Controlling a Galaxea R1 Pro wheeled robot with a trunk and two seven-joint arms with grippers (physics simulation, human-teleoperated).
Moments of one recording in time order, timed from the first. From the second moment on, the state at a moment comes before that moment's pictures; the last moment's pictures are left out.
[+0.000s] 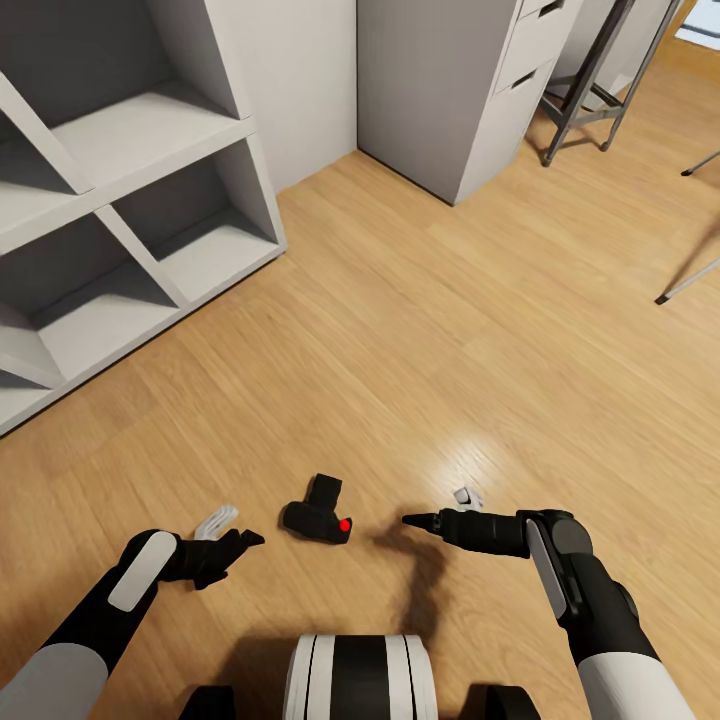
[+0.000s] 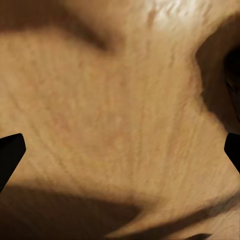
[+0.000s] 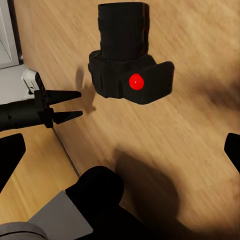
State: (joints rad) left arm -0.57 0.21 -0.09 -0.87 1.08 0.83 0.25; right arm -0.53 -0.03 -0.13 -1.15 -0.08 1.04 0.94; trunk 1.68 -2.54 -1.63
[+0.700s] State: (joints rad) left arm -0.57 0.21 -0.09 -1.17 1.06 0.83 0.26; right arm -0.53 -0.03 -0.13 -1.15 -0.08 1.03 0.93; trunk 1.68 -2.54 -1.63
